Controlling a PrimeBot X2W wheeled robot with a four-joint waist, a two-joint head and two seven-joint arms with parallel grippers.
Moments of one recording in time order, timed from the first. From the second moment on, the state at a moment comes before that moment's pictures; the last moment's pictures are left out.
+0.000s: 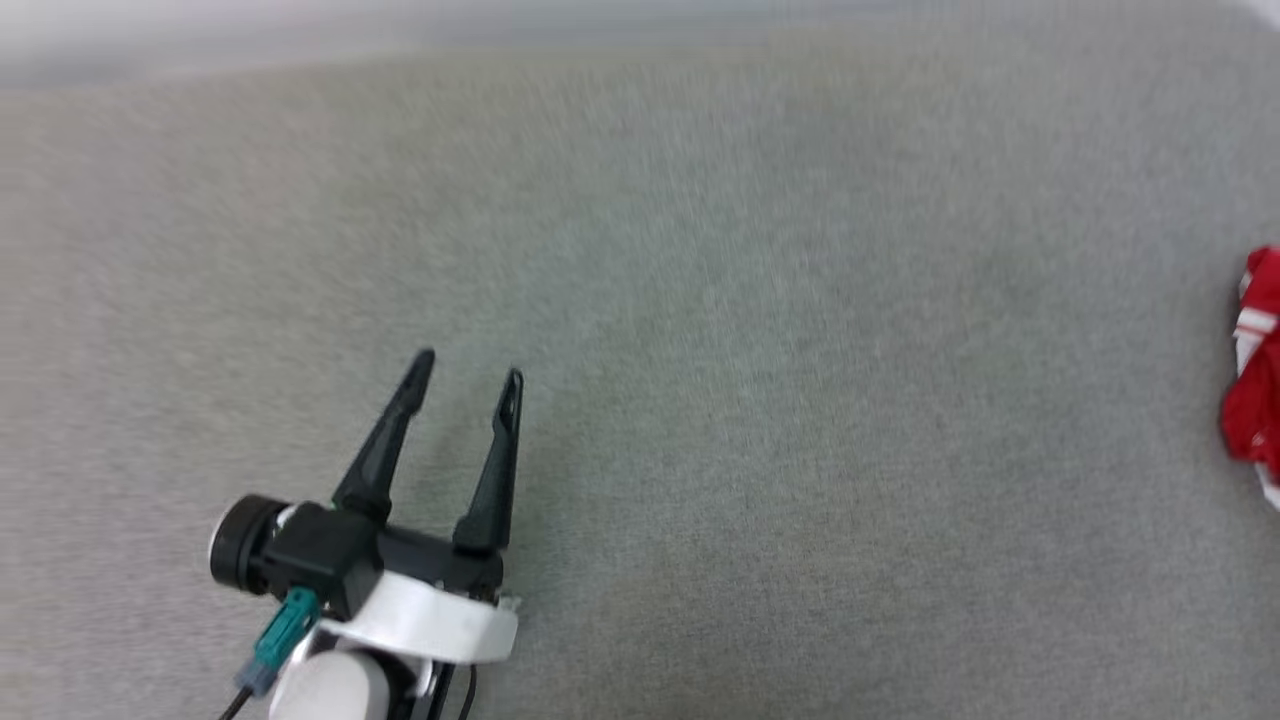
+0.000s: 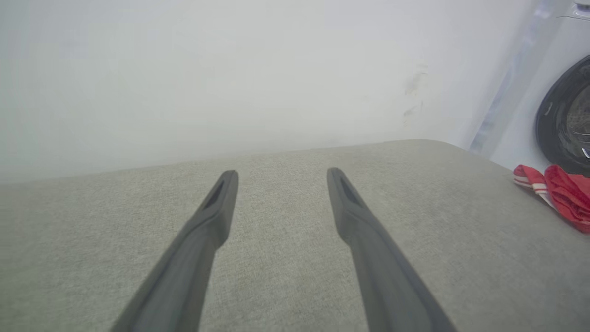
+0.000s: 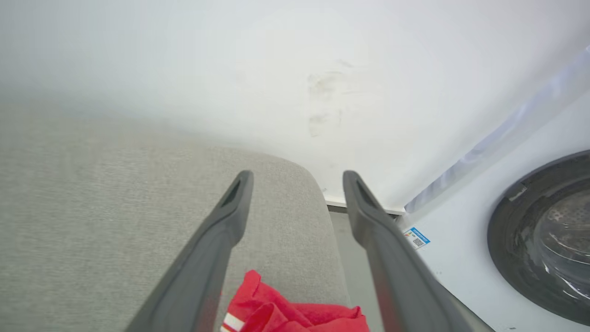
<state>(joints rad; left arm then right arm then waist) -0.12 0.12 -0.18 -0.05 -0.16 -0.12 -0.26 -0.52 -0.67 -0.05 0.26 0.31 0.13 0.12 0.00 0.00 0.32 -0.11</state>
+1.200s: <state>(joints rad) 0.09 0.06 -0.06 0.02 -0.08 -0.10 -0.26 0.07 -0.12 -0.03 0.02 0.27 0.13 -0.23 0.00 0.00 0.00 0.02</state>
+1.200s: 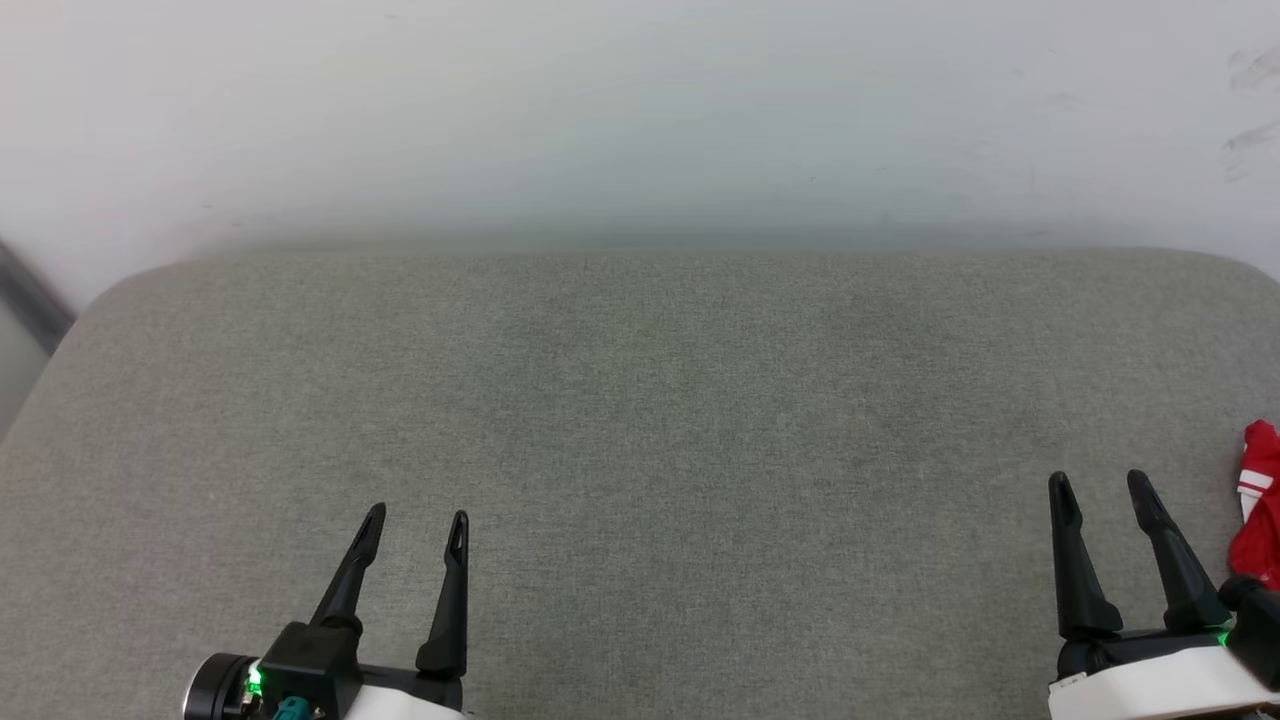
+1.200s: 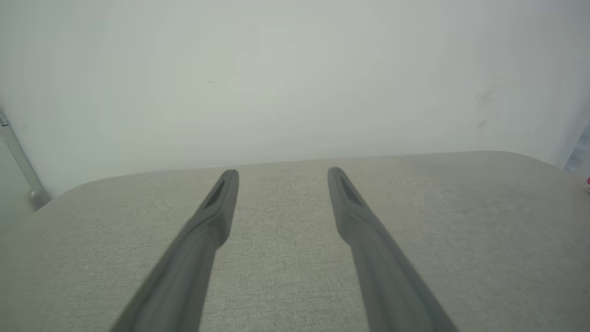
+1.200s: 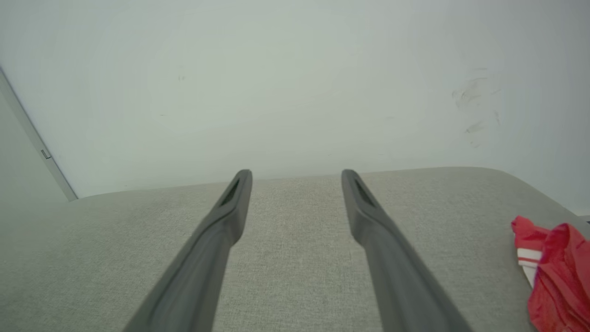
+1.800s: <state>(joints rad) 0.09 0.06 -0.05 0.01 -0.06 -0.10 -0.26 0.07 -0.12 -0.02 0.04 0.23 0.13 -0.25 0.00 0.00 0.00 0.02</state>
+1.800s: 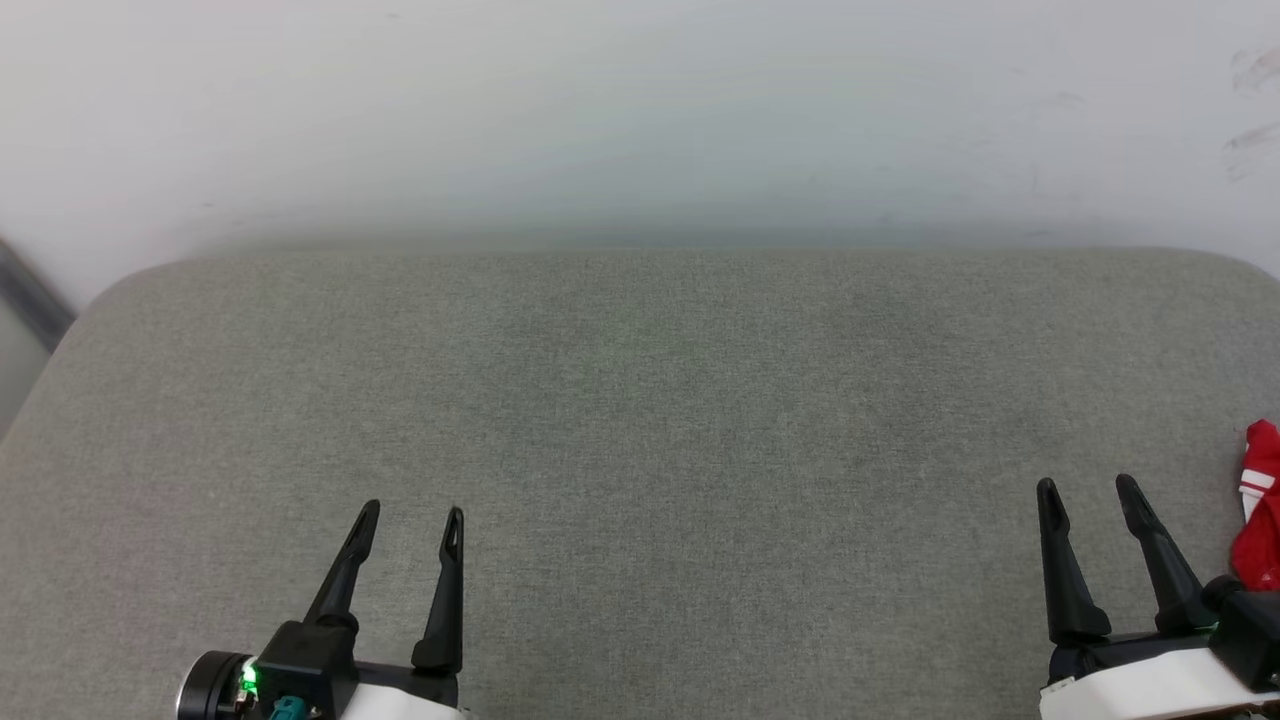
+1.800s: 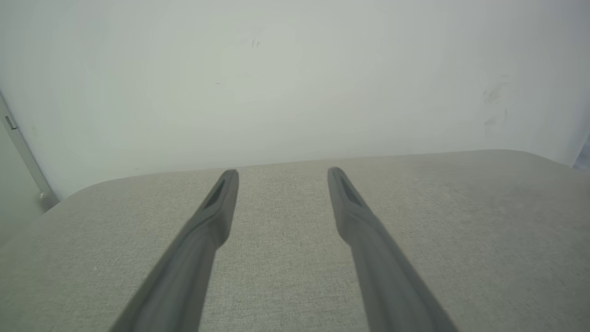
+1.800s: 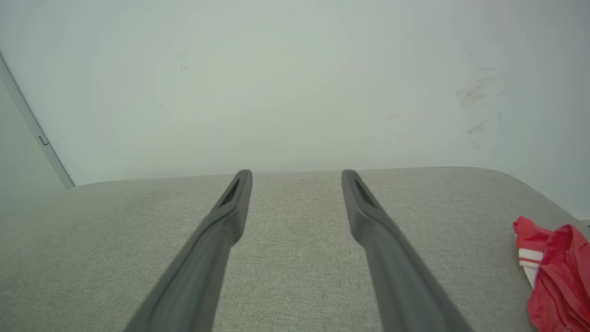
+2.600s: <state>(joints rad) 0.08 0.06 -0.03 0.09 -0.42 -0.10 -0.19 0.07 -0.11 -0.03 0.12 0.54 0.13 -0.17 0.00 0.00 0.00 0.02</state>
